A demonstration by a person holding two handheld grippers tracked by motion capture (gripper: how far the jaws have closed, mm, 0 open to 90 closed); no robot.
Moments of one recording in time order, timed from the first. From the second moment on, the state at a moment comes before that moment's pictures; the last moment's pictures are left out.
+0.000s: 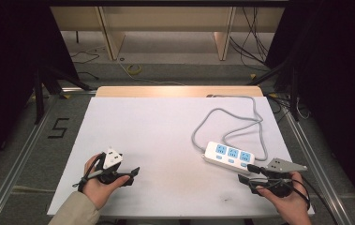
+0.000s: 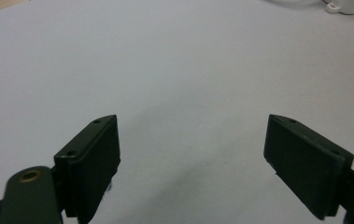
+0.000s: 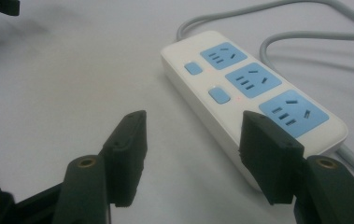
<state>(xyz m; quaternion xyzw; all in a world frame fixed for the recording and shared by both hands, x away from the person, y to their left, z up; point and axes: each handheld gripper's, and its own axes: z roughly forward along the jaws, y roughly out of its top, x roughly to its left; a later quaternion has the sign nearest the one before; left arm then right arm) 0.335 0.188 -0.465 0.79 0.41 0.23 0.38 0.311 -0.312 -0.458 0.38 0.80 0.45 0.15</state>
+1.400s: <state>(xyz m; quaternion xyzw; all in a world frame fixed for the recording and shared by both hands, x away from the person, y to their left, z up) 0.337 0.184 -0.468 0.80 0.41 0.24 0.37 0.331 -0.300 -0.425 0.38 0.86 0.32 0.14</state>
